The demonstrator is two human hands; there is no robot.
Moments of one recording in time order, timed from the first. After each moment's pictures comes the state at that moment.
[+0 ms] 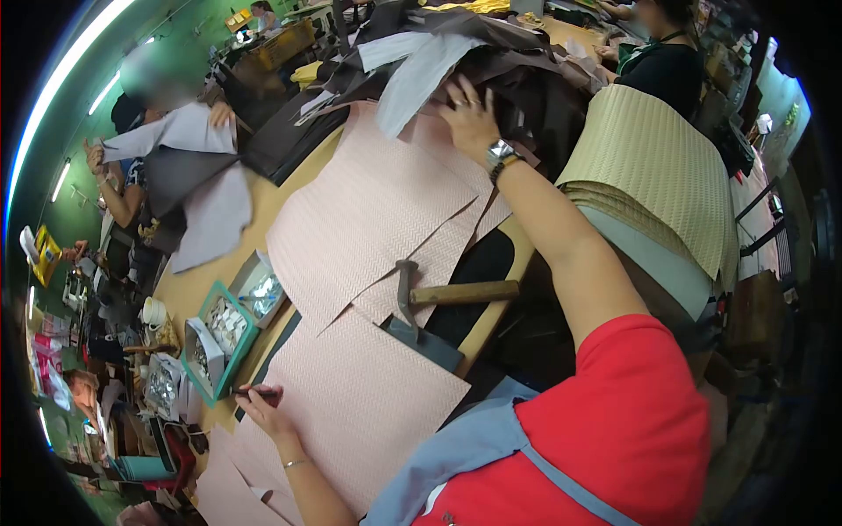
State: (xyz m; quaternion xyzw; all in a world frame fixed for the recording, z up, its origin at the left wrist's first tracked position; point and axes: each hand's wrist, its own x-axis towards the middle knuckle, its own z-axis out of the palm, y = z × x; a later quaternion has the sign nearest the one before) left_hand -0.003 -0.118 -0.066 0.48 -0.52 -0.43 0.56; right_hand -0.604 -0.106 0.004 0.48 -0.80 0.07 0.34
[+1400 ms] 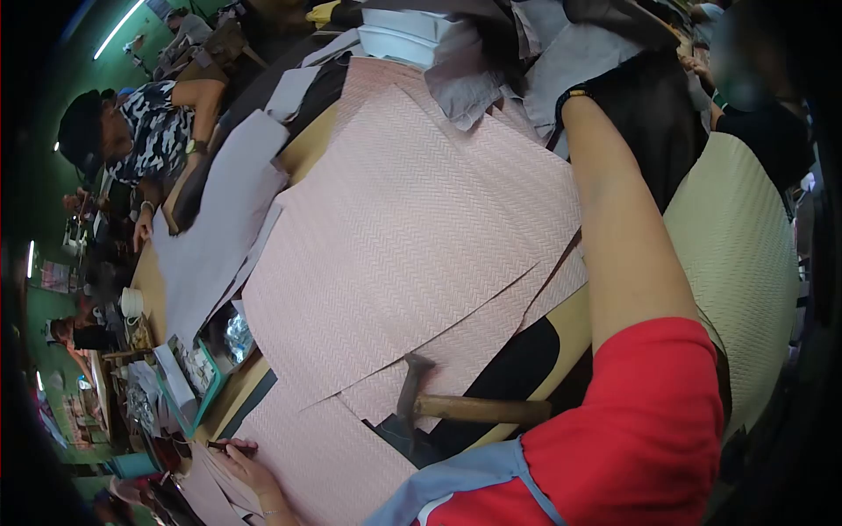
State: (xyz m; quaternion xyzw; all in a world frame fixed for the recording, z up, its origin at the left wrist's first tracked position) left_hand -0.014 -0.111 -0.062 0.62 -0.55 -0.25 0.50; right_hand -0.861 -0.222 -0.080 0.34 -0.92 0.21 0.02
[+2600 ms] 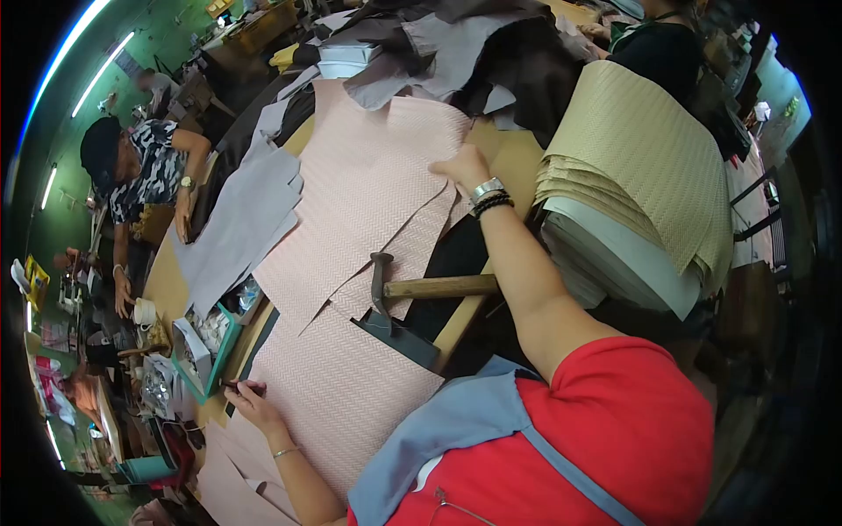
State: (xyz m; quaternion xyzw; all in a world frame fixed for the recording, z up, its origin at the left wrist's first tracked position) left_hand -0.010 -0.119 -0.063 0.53 -0.58 -0.34 0.51; right_hand -0.570 -0.053 -0.055 0.27 -0.84 0.44 -0.17
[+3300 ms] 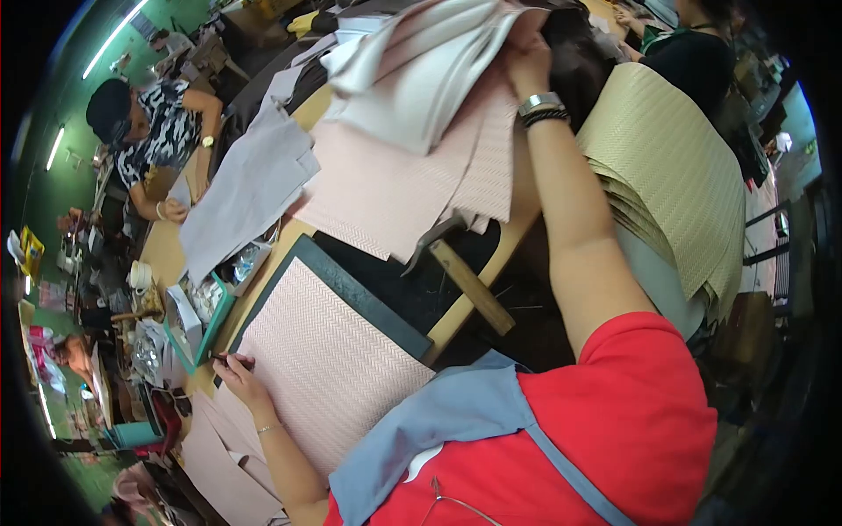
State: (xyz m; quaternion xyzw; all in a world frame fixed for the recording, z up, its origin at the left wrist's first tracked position) left_hand -0.008 -0.119 -0.062 0.55 -0.60 -0.32 0.50; right_hand -0.712 -0.098 0.007 0.33 -0.61 0.70 0.18
